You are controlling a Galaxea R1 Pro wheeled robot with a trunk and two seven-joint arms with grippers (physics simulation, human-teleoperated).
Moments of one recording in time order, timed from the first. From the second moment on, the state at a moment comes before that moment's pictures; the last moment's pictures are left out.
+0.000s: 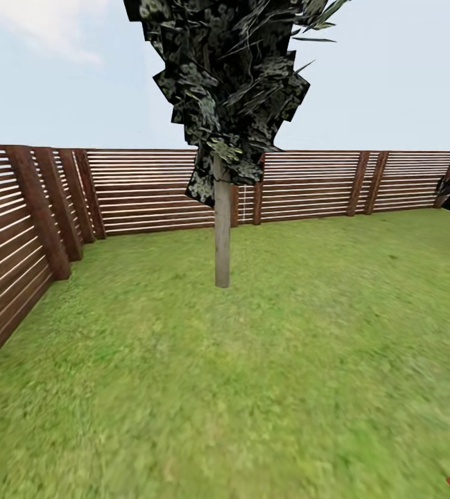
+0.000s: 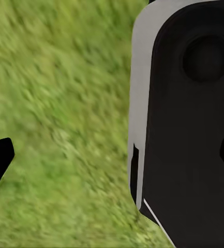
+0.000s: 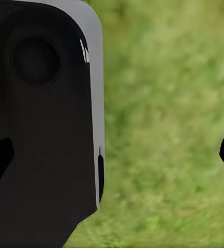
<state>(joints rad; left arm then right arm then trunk) 0.01 0.11 0.01 -0.07 0.00 0.01 -0.01 -0.06 -0.09 0.01 0.04 -0.01 -0.01 -0.02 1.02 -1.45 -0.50</state>
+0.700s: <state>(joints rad) 0.01 0.11 0.01 -0.07 0.00 0.01 -0.01 -0.06 -0.09 0.01 0.04 -0.01 -0.01 -0.02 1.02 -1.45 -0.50</state>
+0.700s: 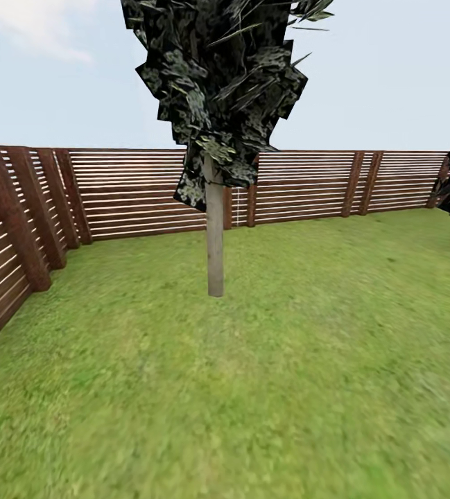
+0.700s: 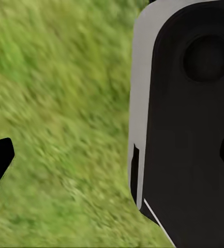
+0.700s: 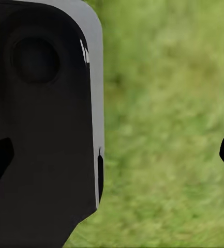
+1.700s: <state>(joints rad) 0.01 0.11 0.01 -0.07 0.00 0.01 -0.01 -0.06 -0.09 0.01 0.04 -0.01 -0.01 -0.02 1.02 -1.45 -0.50</state>
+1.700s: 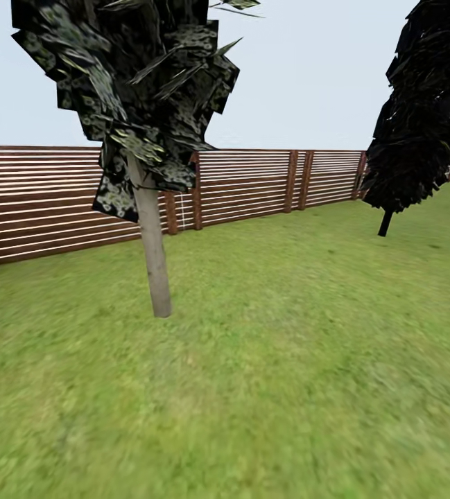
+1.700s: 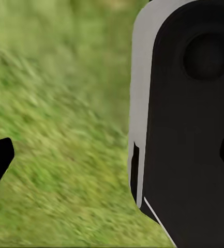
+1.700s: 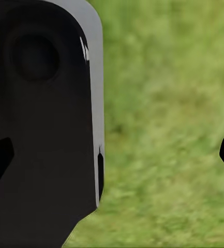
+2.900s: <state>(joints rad) 0.01 0.11 0.01 -0.07 0.00 0.01 -0.01 -0.06 -0.09 0.01 0.04 -0.01 -0.01 -0.02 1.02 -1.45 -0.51</state>
